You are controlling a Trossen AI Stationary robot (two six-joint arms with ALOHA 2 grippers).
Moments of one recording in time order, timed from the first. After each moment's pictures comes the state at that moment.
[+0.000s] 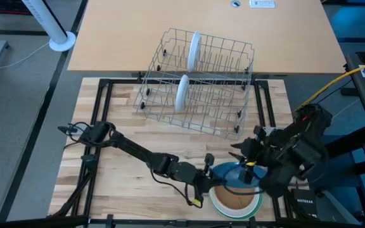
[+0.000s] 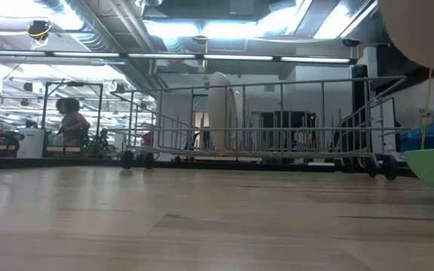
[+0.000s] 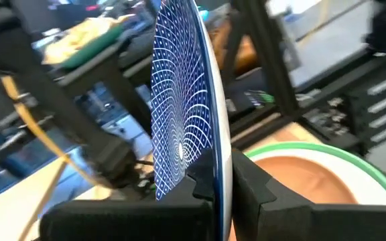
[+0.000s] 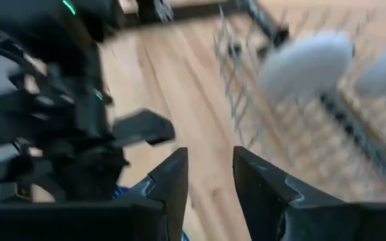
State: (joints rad) left arm -0.39 2.13 1.71 0.27 -0.31 0.47; right arm 0.82 1.57 1.97 -1.57 0.83 0.98
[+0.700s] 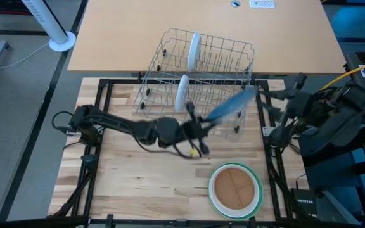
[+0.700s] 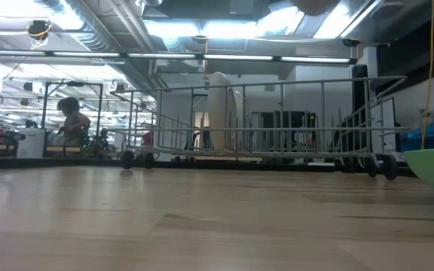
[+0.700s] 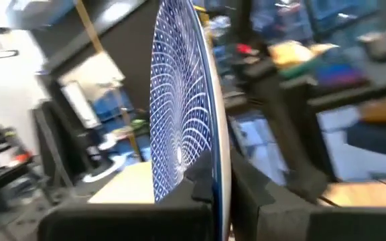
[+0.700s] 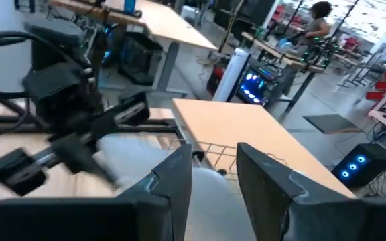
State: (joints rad) left arm -0.20 1.85 1.72 0.28 -0.62 0.48; right arm 0.82 1.41 2.32 -1.57 1.22 0.33
